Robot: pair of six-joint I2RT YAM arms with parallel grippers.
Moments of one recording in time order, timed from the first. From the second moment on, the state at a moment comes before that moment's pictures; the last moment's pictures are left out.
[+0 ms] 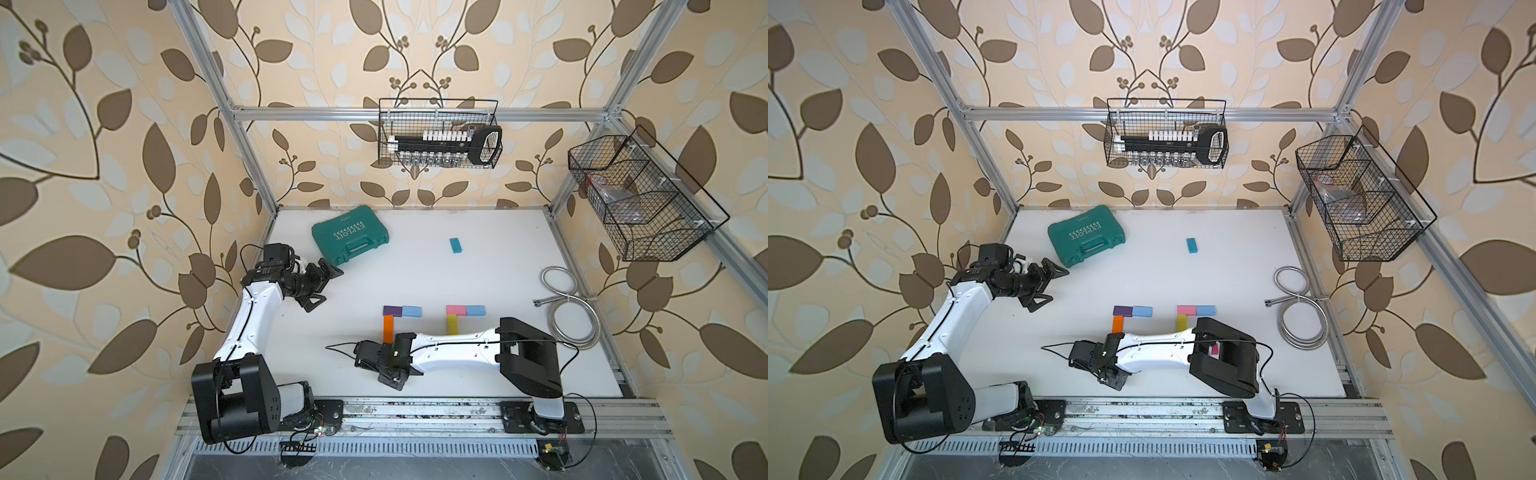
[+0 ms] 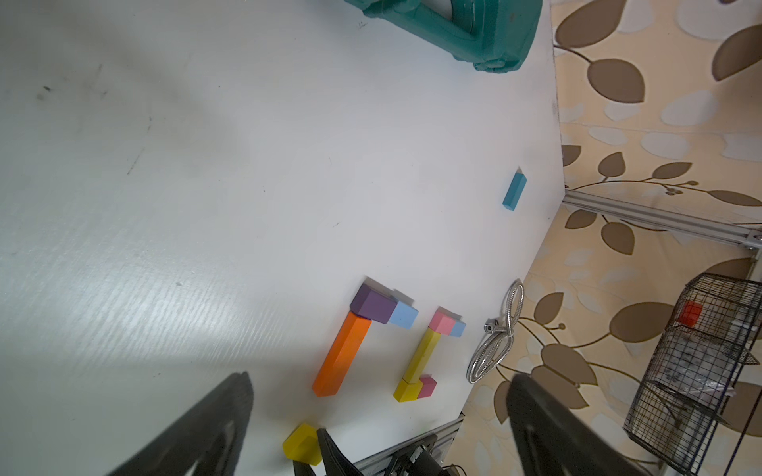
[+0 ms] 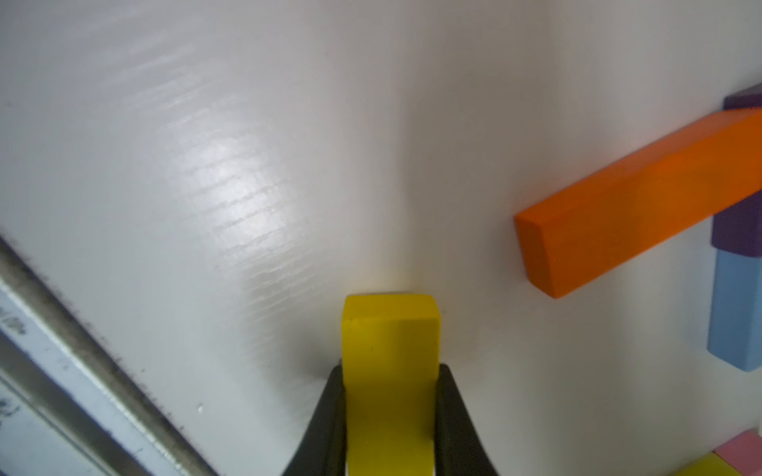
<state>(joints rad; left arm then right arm) 0.20 1.27 0.96 -0.79 0.66 -0.68 1.32 2.00 1.37 -0.79 0.26 0.16</state>
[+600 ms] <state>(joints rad) 0.20 1.27 0.94 -0.76 0.68 -0.69 1.31 1.88 1.29 -0.78 0.29 0.21</state>
